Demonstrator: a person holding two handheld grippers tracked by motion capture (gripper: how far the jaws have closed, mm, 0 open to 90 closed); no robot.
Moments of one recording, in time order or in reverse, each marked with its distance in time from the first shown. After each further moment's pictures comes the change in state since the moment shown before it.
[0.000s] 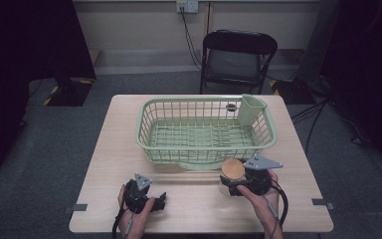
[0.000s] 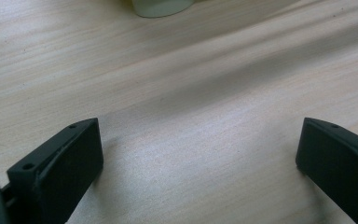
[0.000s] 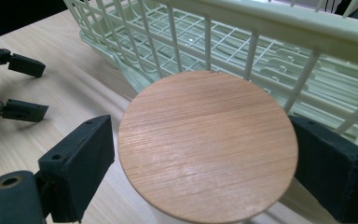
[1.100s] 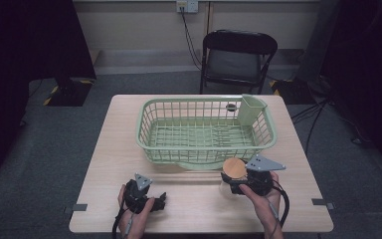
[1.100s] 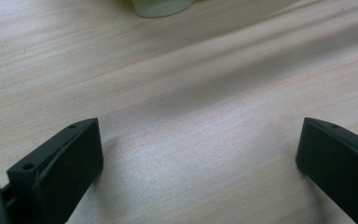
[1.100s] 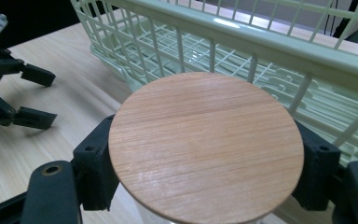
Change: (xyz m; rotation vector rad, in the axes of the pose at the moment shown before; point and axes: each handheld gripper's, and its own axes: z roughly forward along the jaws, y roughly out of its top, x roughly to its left) left arm 0.000 0.000 0.000 0.000 0.000 0.000; right arm 0.001 0.002 -0.009 -0.072 0.019 -0.036
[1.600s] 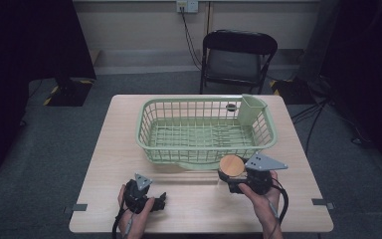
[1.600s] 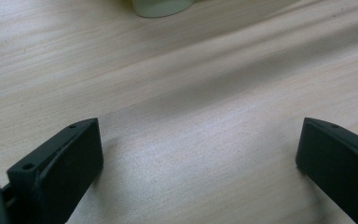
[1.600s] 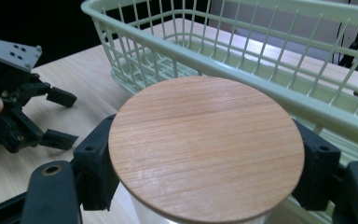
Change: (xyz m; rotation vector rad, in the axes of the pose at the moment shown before) left arm 0.000 0.000 0.000 0.000 0.000 0.000; right arm 0.008 0.019 -0.007 -0.072 0.038 -0.024
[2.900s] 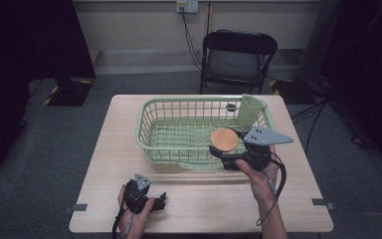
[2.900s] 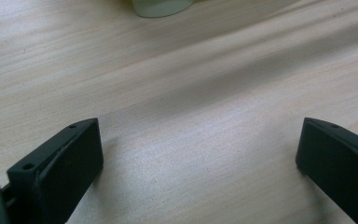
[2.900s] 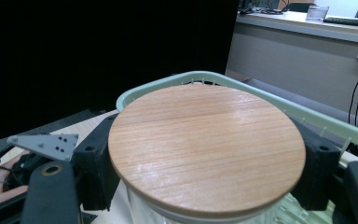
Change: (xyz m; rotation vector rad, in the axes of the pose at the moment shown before) left arm 0.000 0.000 0.000 0.000 0.000 0.000; right arm 0.003 0.099 -0.006 -0.150 0.093 -0.065
